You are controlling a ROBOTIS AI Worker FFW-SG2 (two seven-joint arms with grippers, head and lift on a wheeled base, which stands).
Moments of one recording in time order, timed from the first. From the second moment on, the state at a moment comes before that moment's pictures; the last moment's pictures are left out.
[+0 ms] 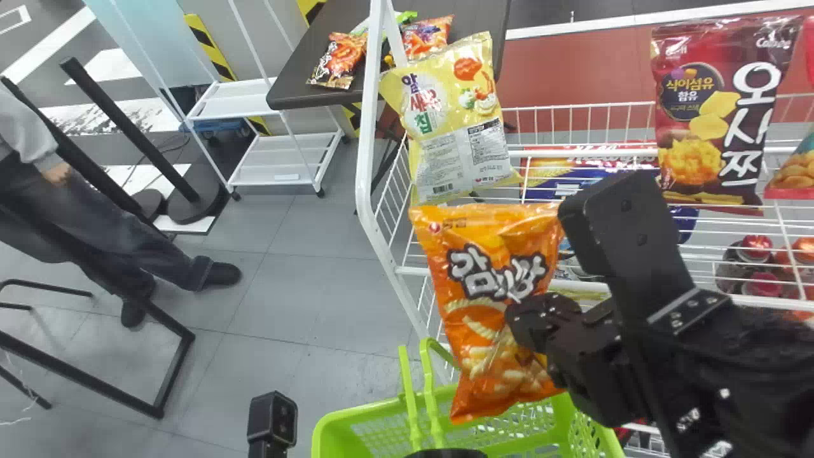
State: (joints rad) left arm 0.64 0.09 0.57 -2.06 1.18 1.57 -0.90; right arm 0.10 -0.04 0.63 -2.55 -0.01 1.57 0.14
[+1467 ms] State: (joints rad) left arm 0.63 0.09 0.58 -2.06 1.19 1.57 -0.89; right arm 0.26 -0.17 0.80 -2.67 0.36 1.57 0.38
